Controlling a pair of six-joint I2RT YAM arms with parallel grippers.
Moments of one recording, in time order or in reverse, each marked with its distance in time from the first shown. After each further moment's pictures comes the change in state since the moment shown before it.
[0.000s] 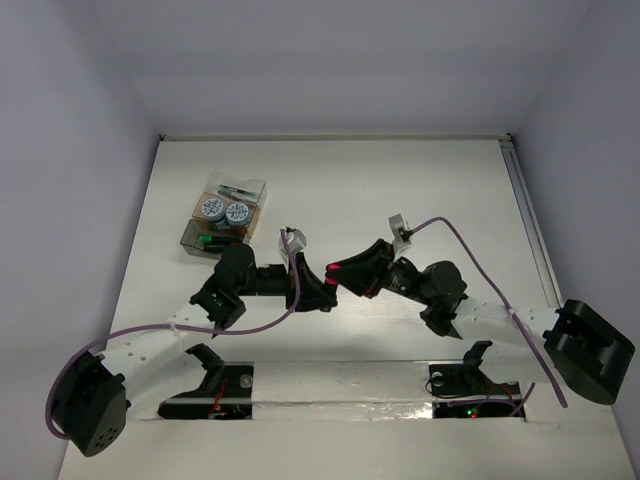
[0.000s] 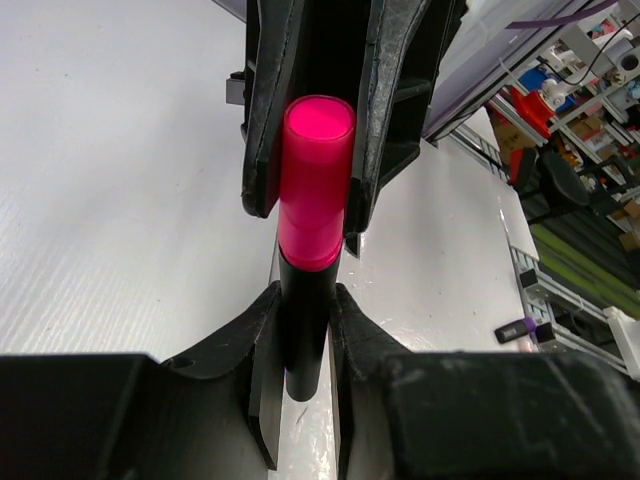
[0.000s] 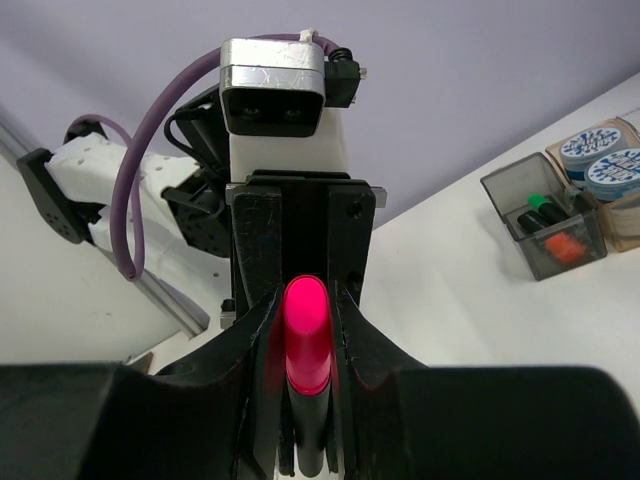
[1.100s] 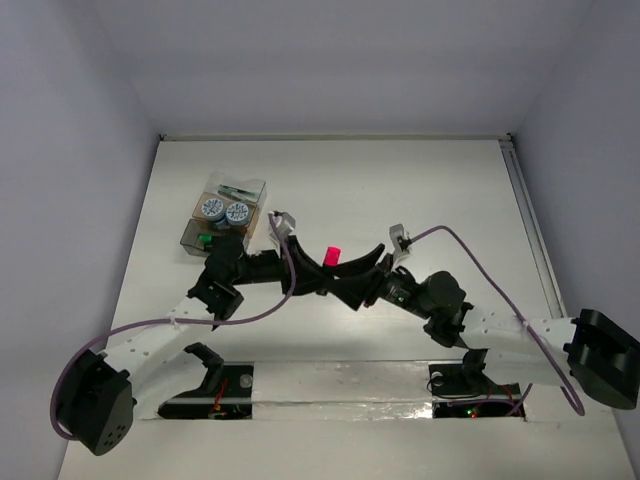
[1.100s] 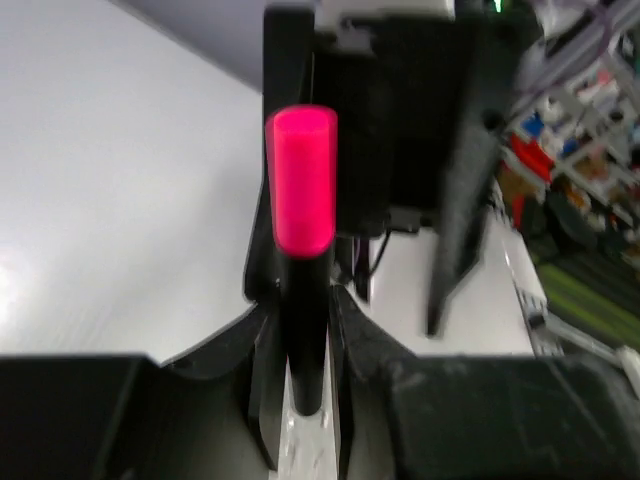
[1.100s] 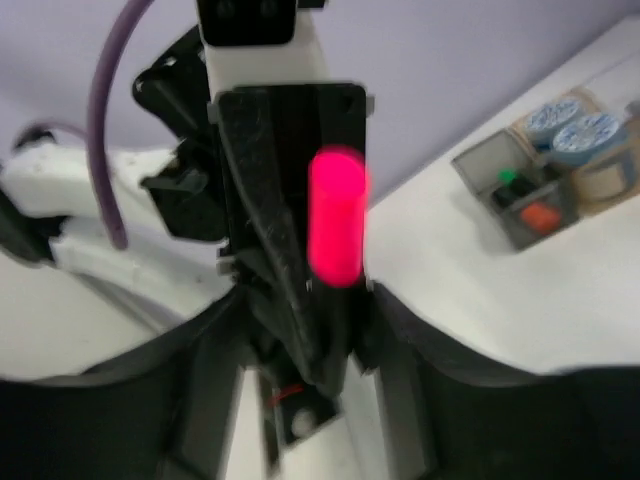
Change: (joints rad) left arm 0.064 0.035 0.027 0.098 0.055 -0.051; right arm 0.107 -0.100 -0.005 -0.126 0.214 -0.010
